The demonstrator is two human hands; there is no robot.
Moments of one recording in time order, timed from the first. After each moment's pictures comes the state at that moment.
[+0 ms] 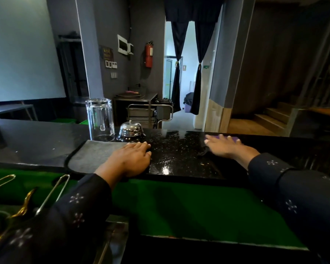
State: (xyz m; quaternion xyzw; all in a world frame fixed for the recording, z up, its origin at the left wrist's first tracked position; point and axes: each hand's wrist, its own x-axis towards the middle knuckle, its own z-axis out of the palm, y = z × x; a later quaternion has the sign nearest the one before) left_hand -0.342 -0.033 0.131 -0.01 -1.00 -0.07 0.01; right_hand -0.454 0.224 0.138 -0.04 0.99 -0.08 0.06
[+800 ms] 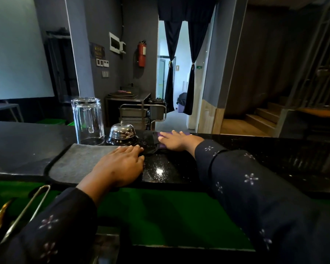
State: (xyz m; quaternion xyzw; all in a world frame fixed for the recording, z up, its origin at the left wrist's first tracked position) left_hand -0.345 -0.037 0.126 -0.02 -1.00 -0.08 0.03; right_hand -0.510 0.112 0.128 -0.17 0.98 -0.05 0.08
